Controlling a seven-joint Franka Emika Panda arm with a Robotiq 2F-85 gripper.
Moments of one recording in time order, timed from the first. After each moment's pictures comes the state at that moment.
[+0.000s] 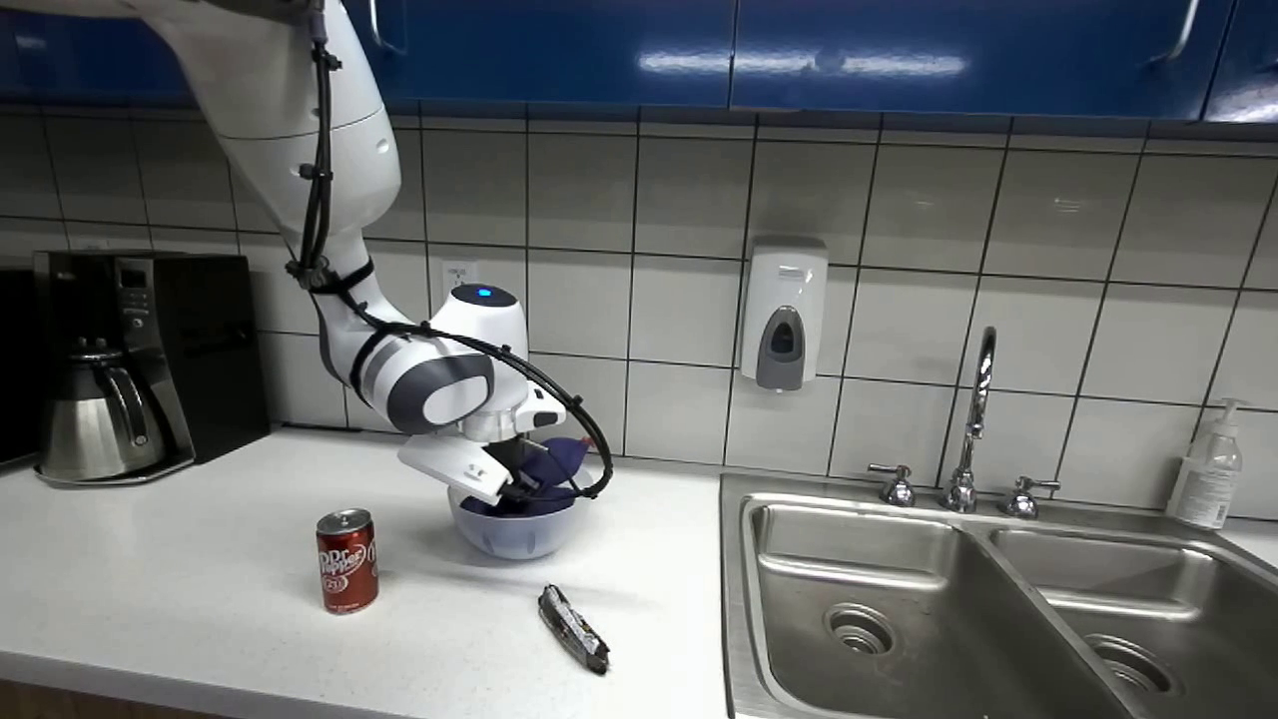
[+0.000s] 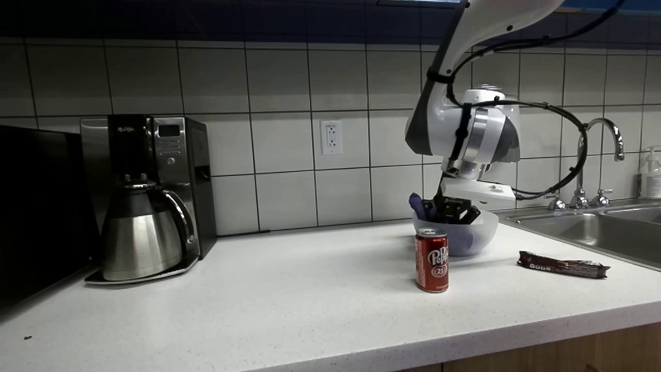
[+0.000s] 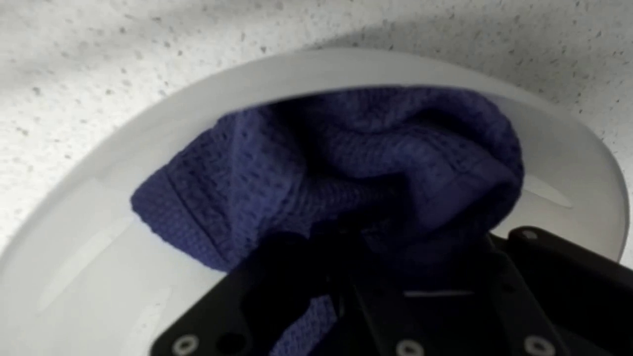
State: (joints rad) arm 0.01 0.43 -0.04 -2.22 0.56 2.95 -0.35
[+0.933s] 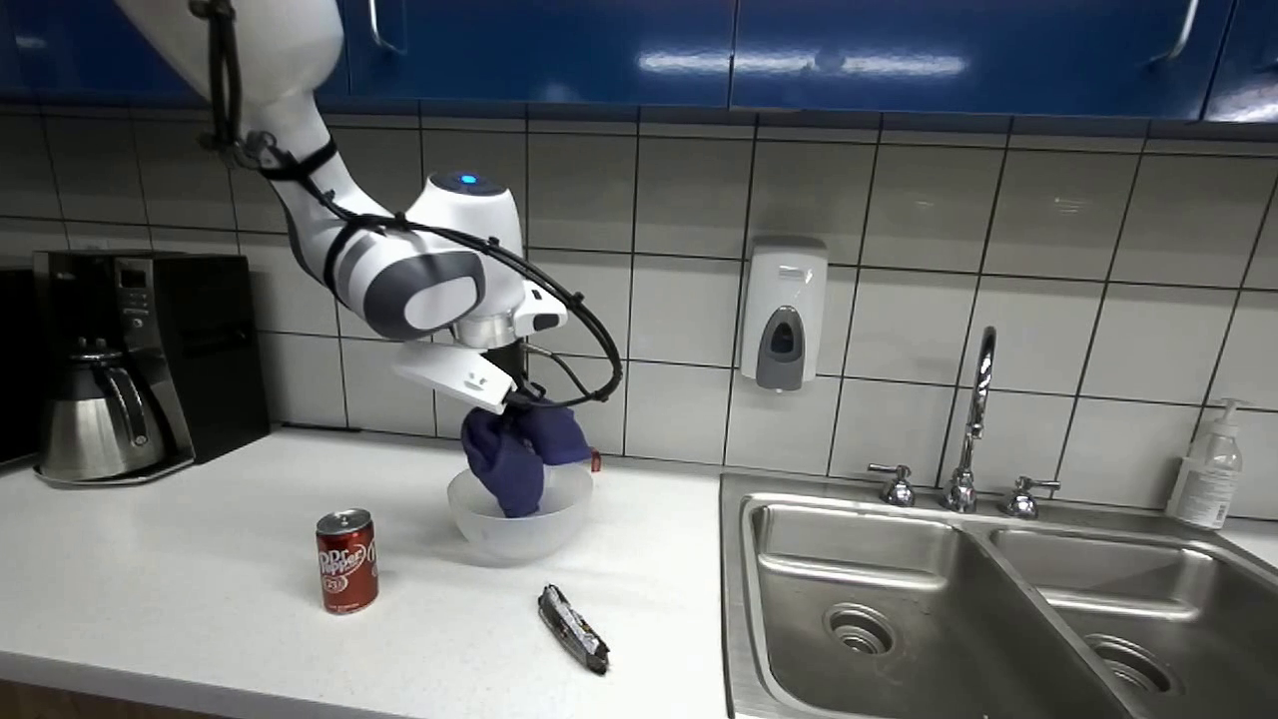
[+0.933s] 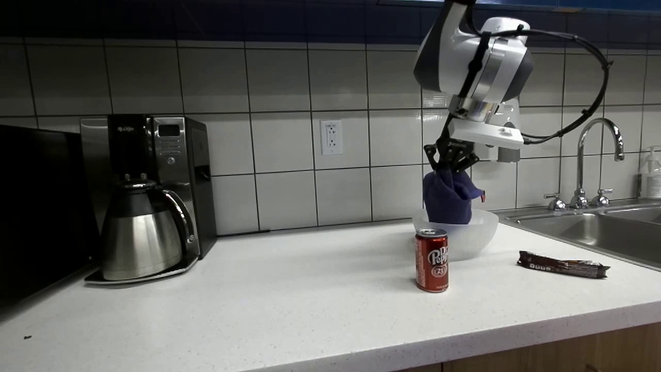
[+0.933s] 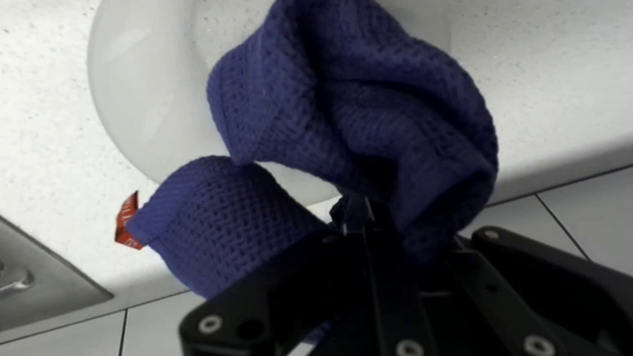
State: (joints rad) arm 0.00 0.13 -0.03 -2.32 0.59 2.93 -0.43
